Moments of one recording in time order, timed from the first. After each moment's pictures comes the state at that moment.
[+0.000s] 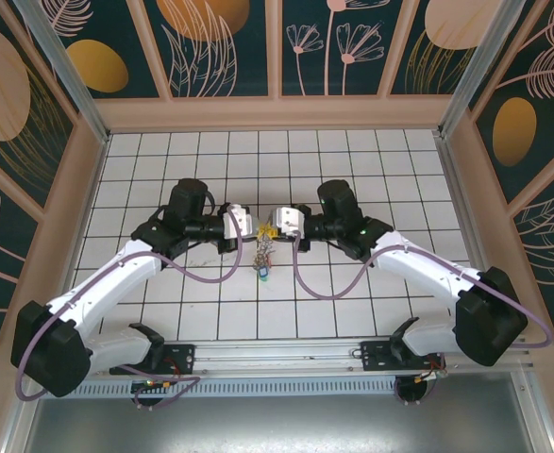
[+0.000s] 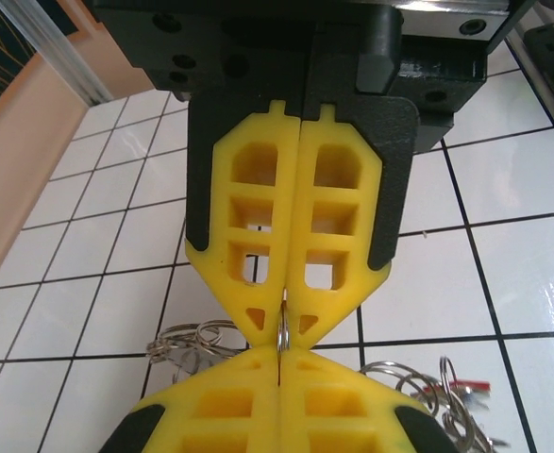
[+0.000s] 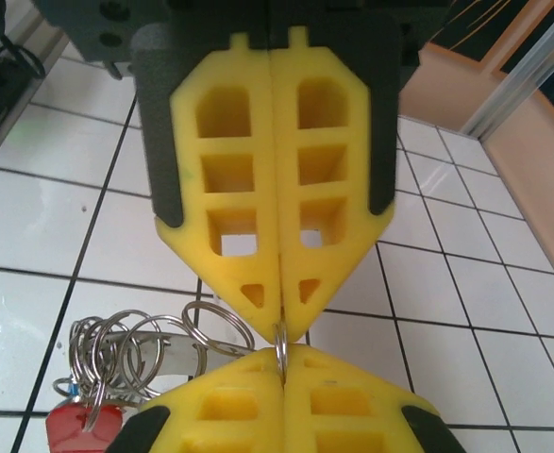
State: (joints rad) left arm -0.54 1.19 0.87 -0.25 0.72 0.76; right arm 0.71 1.31 0.87 0.00 -0.65 -0.69
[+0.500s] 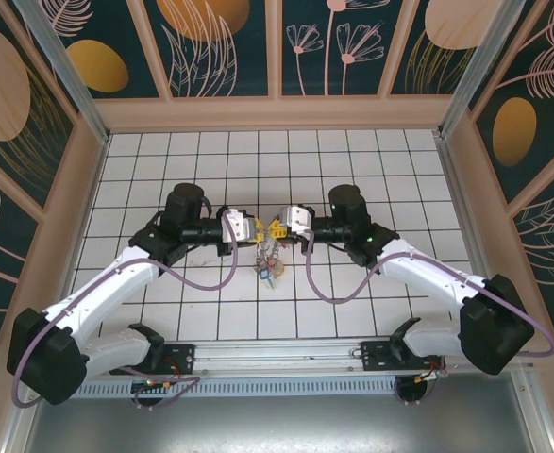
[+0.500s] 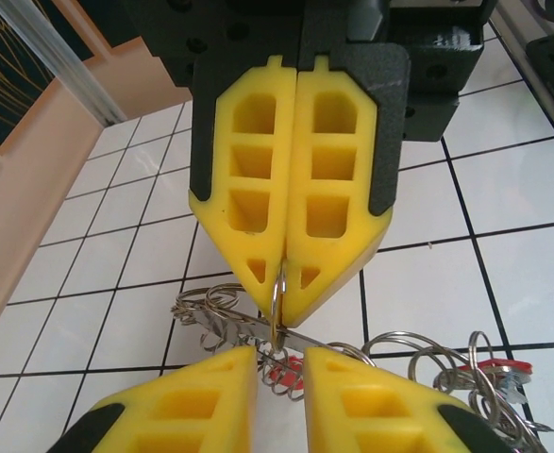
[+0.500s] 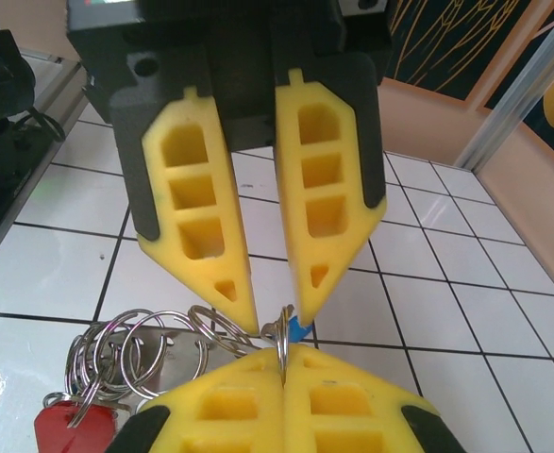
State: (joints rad) left arm -0.54 1.16 0.82 -0.18 0.73 0.75; right arm 0.69 1.26 0.78 0.14 -0.73 -0.58
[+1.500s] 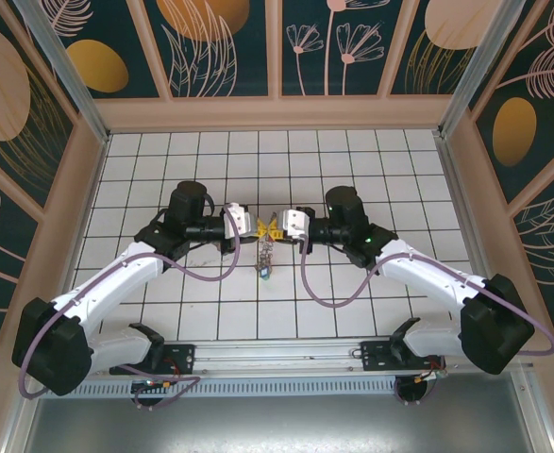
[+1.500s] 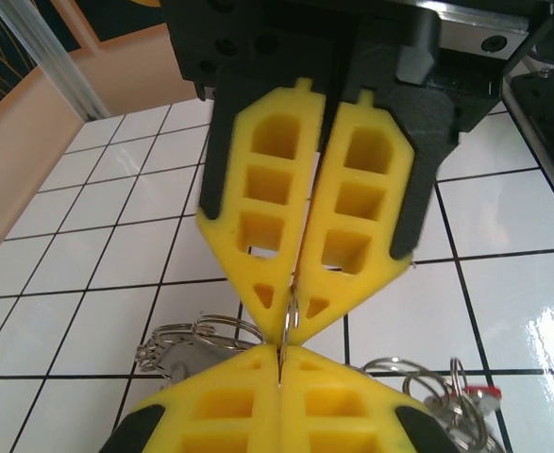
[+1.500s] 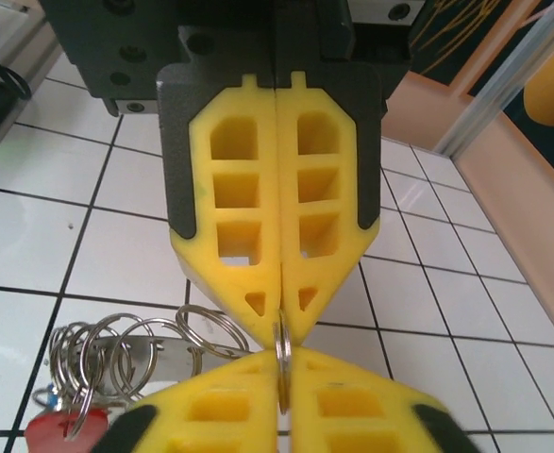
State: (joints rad) left arm -0.53 1.21 0.82 -0.13 0.78 0.66; right arm 0.72 1.26 0.79 0.09 -0.62 -0.68
